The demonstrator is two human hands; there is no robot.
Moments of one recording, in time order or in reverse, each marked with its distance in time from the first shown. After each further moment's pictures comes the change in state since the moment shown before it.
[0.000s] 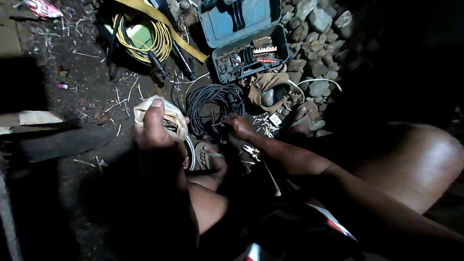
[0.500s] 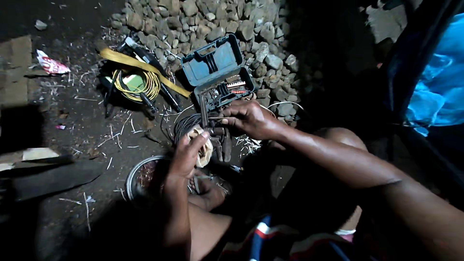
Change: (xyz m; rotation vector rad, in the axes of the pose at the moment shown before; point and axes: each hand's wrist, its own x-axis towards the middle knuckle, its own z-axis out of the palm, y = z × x) left_hand -0.033 -0.024 0.045 0.088 -0.634 -0.391; right_hand -0.074 -0.121 -0.226 0.118 0.193 -0.356
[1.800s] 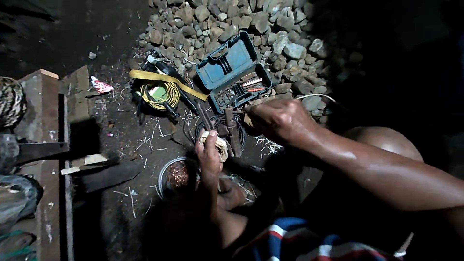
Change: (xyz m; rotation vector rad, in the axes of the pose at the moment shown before) left_hand 0.023 -0.029 0.040 -0.016 0.344 0.402; right_hand -0.031 -0.008 -0.027 -0.539 0.314 -0.177
